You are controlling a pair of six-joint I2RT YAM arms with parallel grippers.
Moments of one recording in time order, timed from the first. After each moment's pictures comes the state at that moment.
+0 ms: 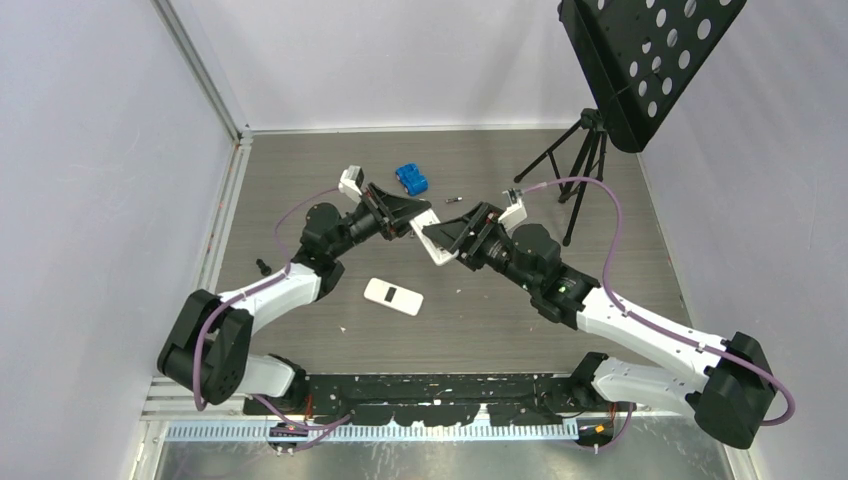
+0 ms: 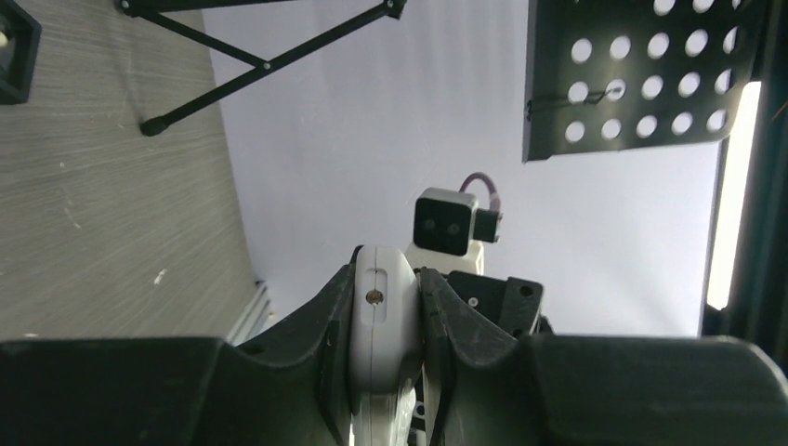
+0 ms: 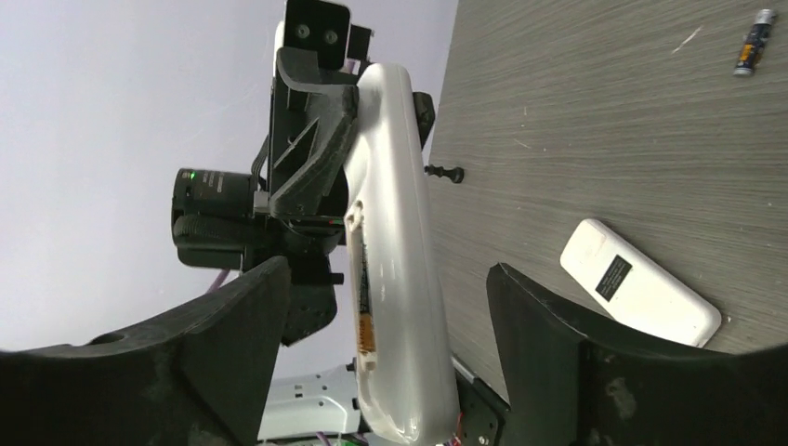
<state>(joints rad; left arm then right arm) -0.47 1.36 0.63 0.86 0.48 -1.60 0.83 1.05 0.71 0.21 0.06 1.20</state>
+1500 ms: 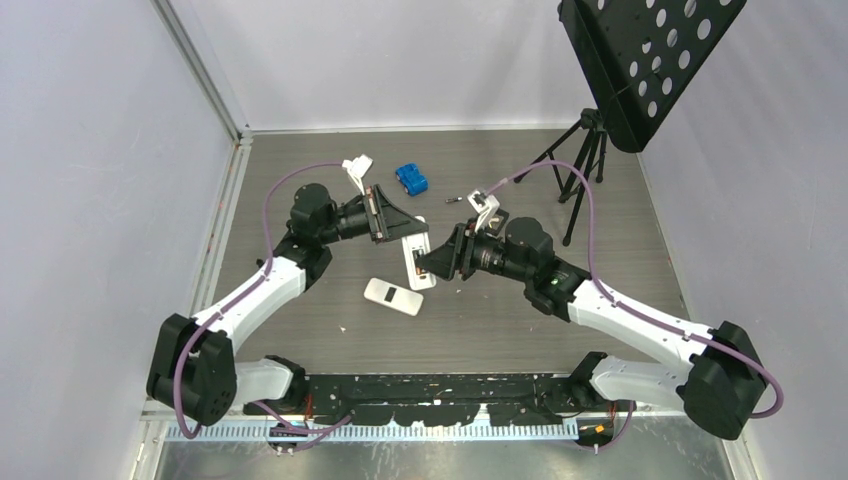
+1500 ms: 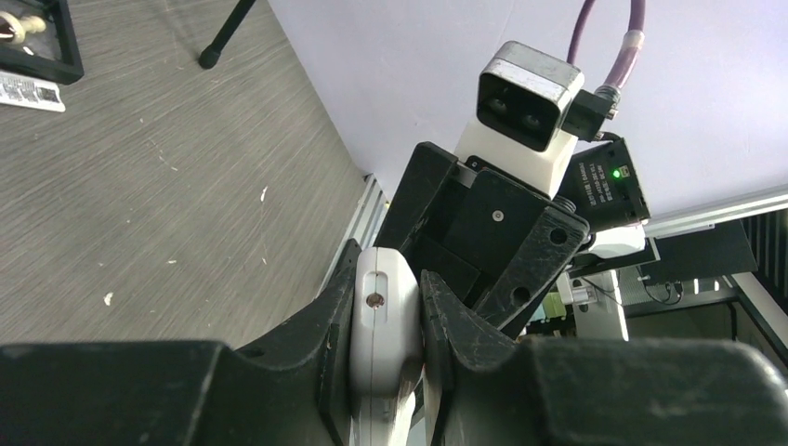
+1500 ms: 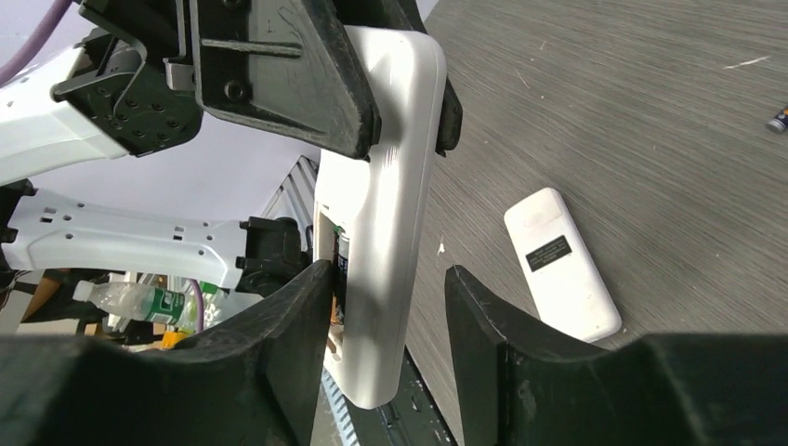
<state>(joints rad) -0.41 1.25 0.77 0.47 0.86 -1.07 0.79 1.12 0.71 0.26 -0.35 0.71</state>
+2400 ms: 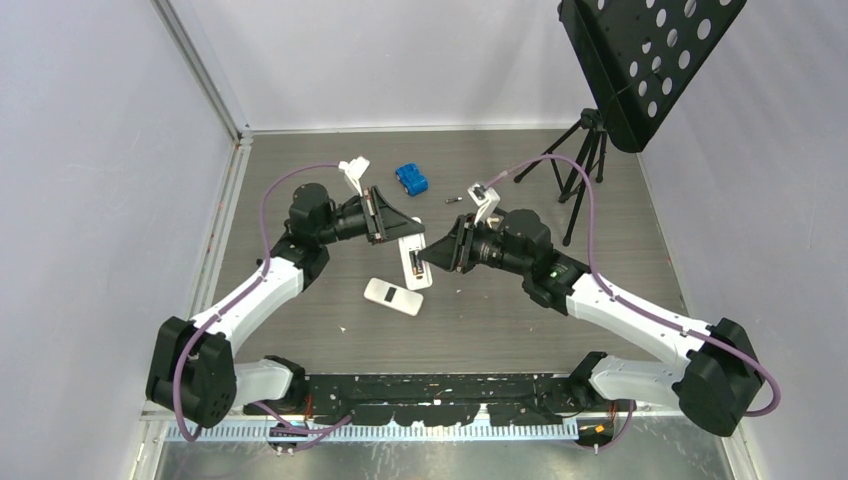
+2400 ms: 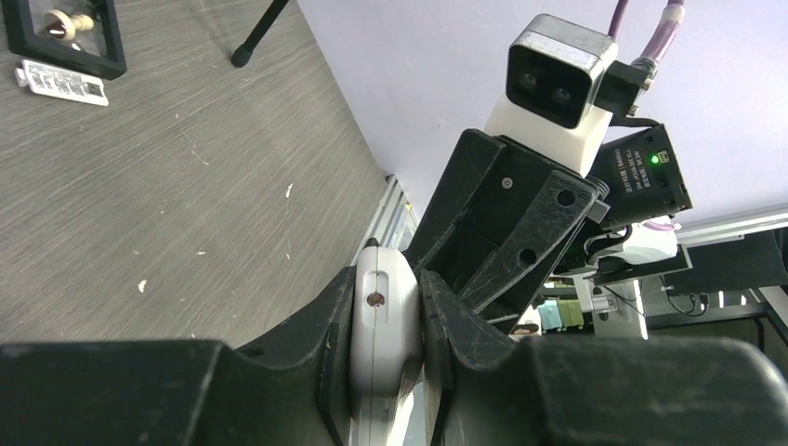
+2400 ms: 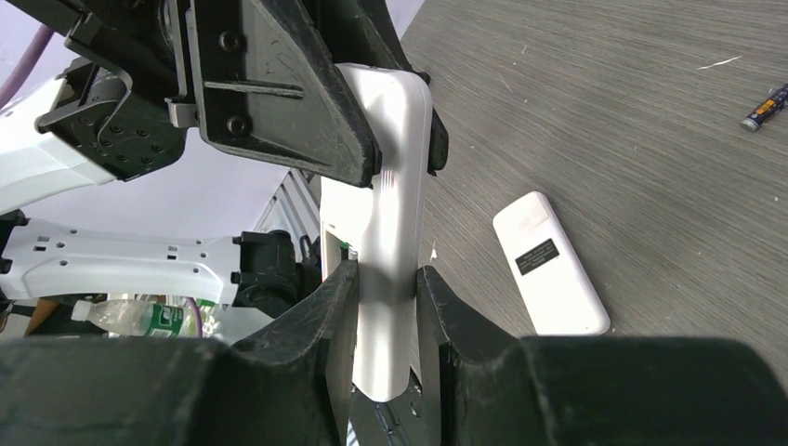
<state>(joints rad) -0.40 1.23 0.77 0.39 0.84 -1.01 0.76 1.14 0.75 0.21 -0.33 0.72</state>
